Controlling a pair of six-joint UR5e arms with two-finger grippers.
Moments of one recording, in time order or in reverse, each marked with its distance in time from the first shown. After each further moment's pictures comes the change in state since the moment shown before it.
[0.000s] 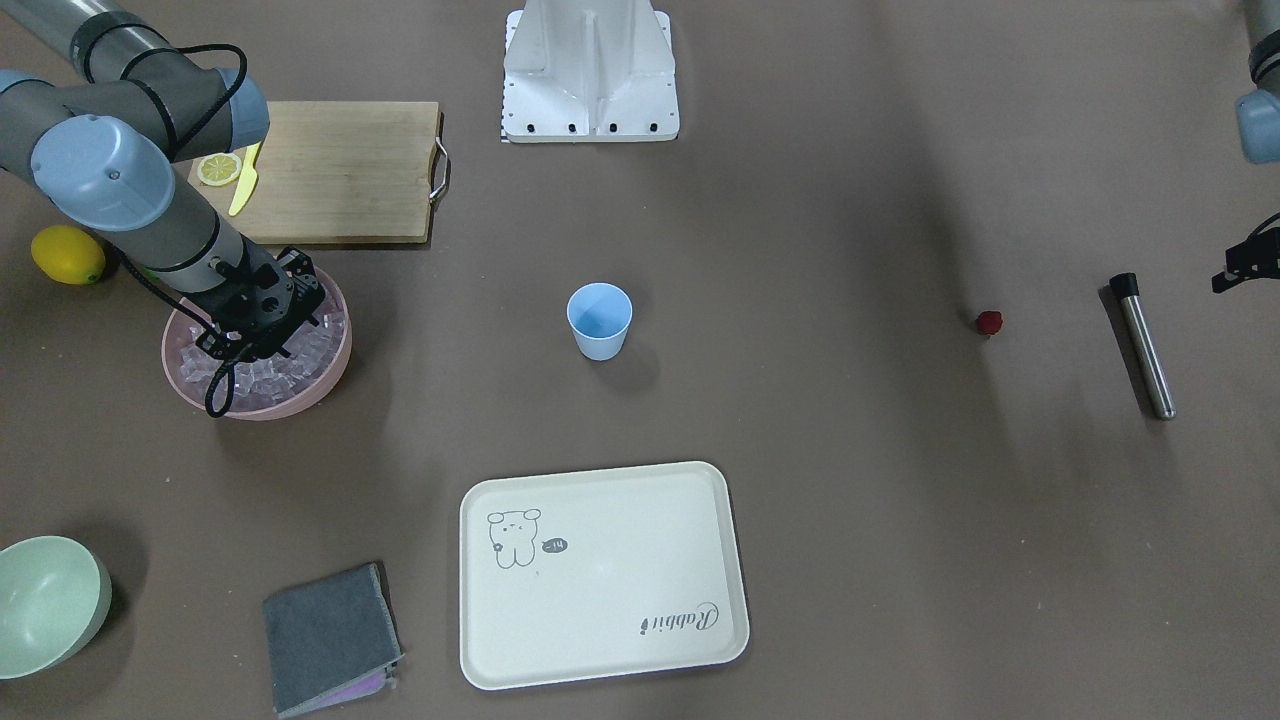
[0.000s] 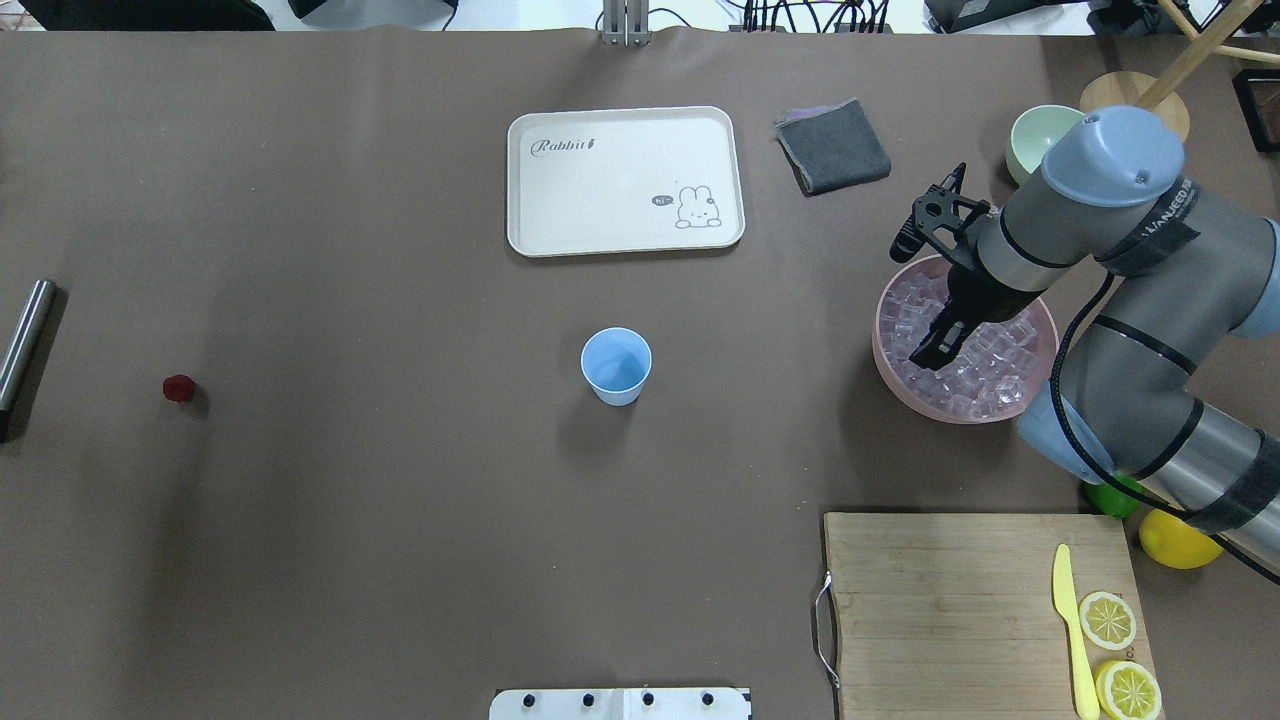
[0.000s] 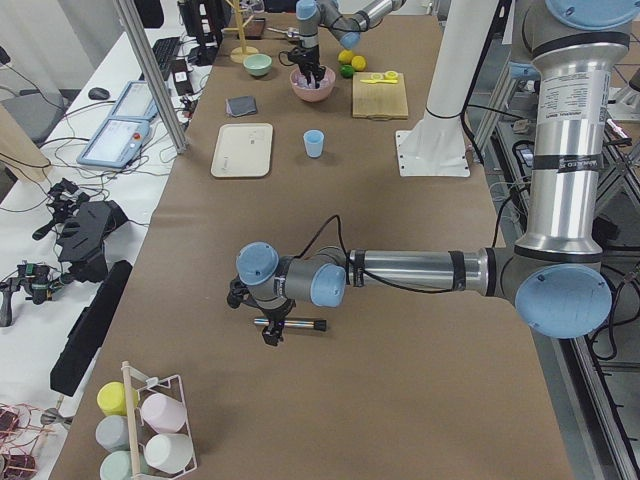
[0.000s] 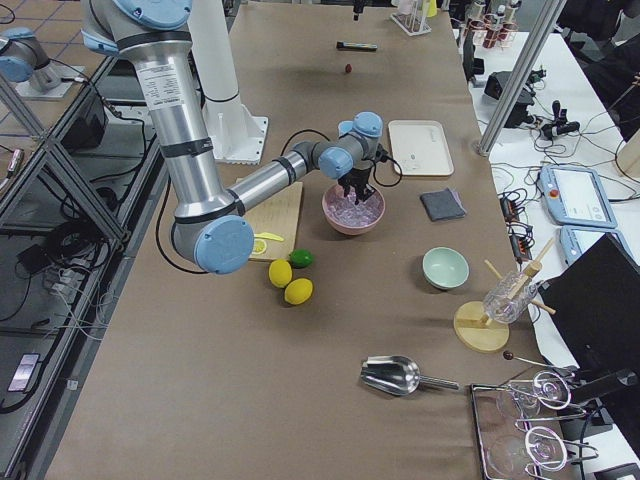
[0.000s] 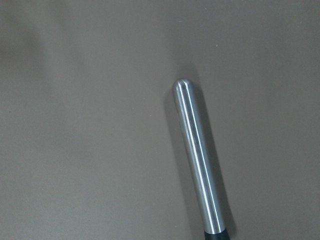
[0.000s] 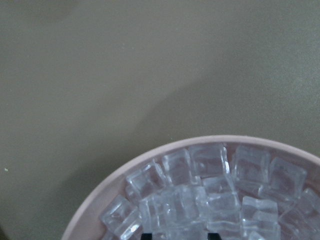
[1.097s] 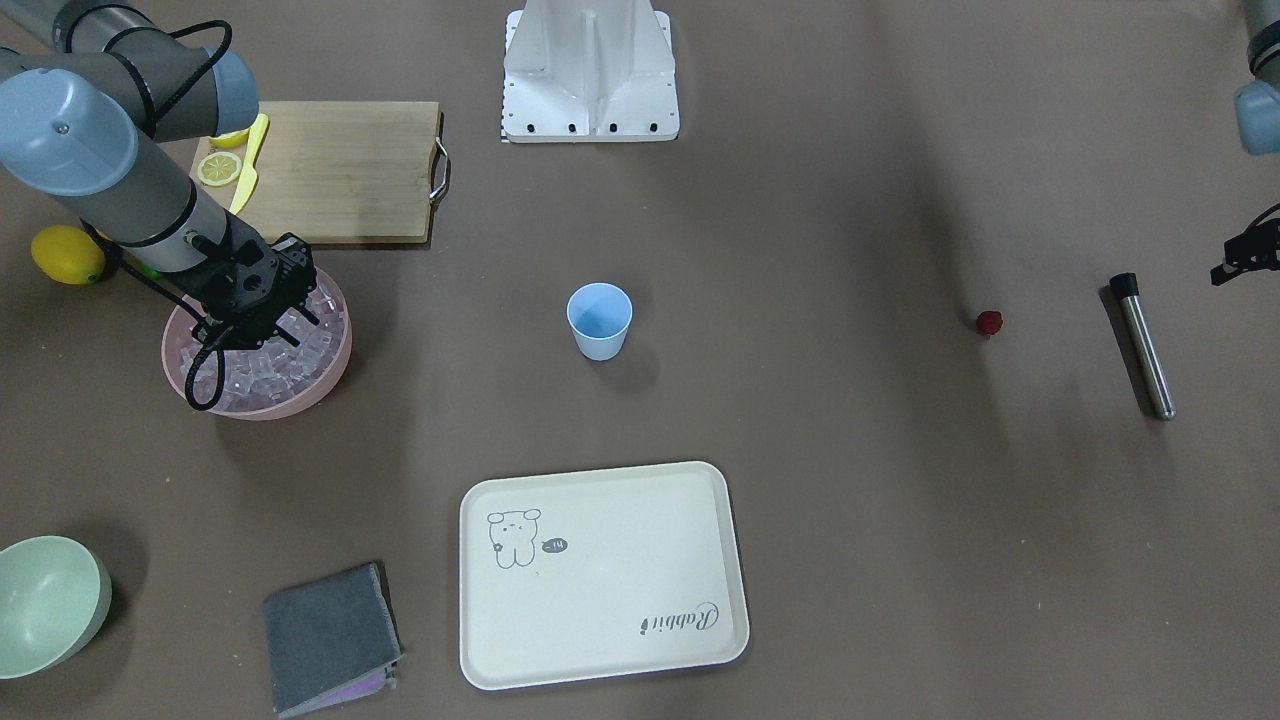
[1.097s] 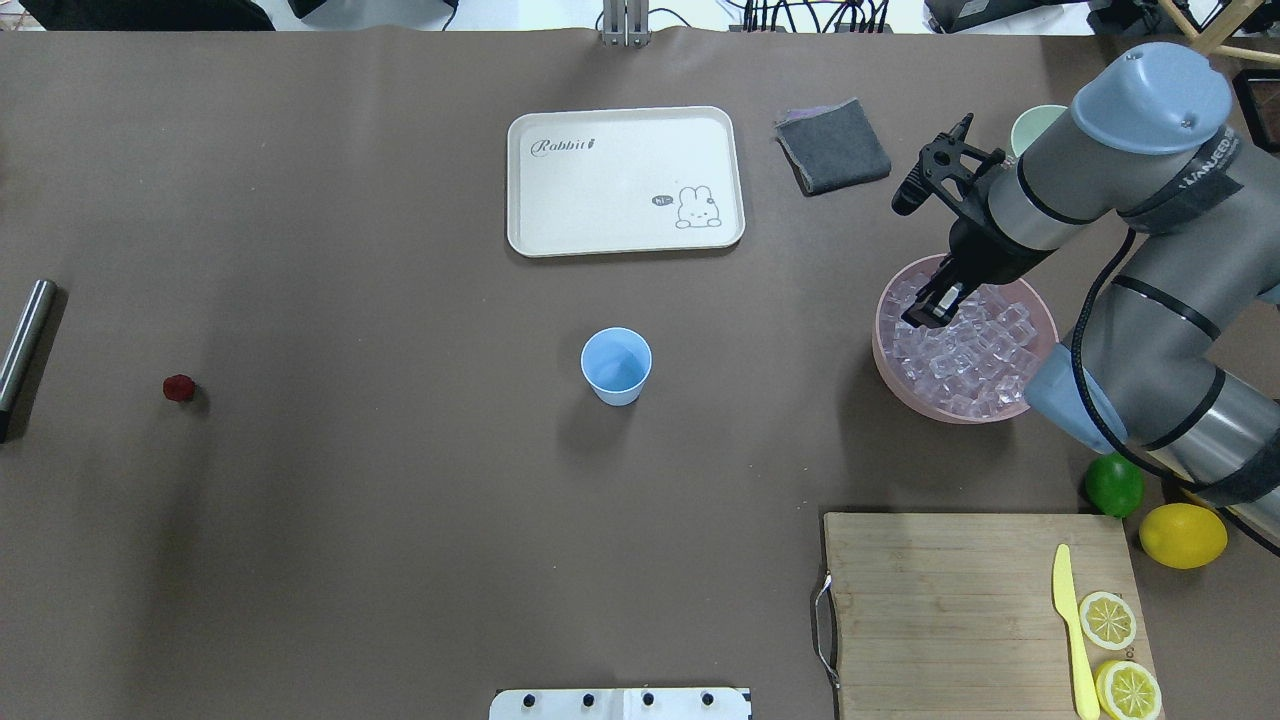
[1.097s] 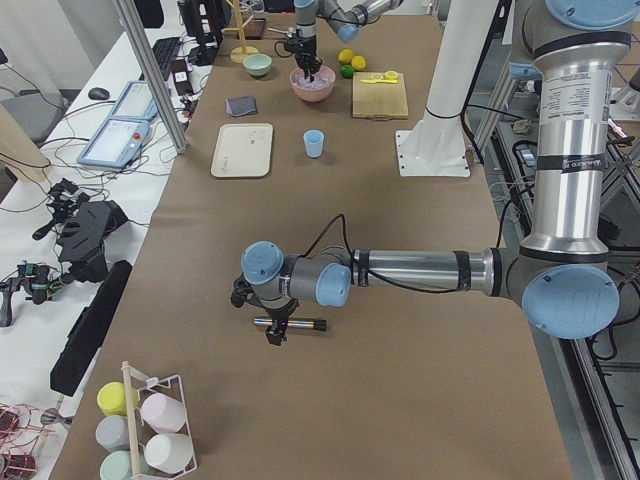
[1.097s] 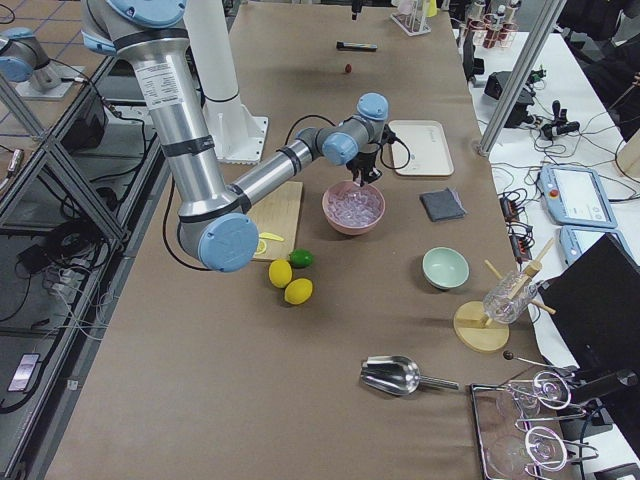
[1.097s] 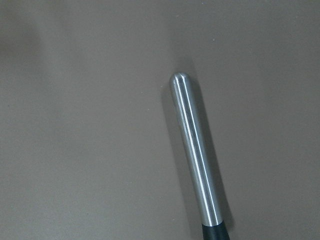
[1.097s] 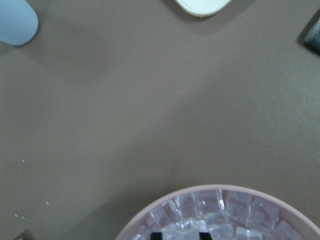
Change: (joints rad) left arm 0.000 0.022 -0.027 0.000 0.001 0.000; right arm 0.053 0.055 0.058 -0.015 0.054 0.036
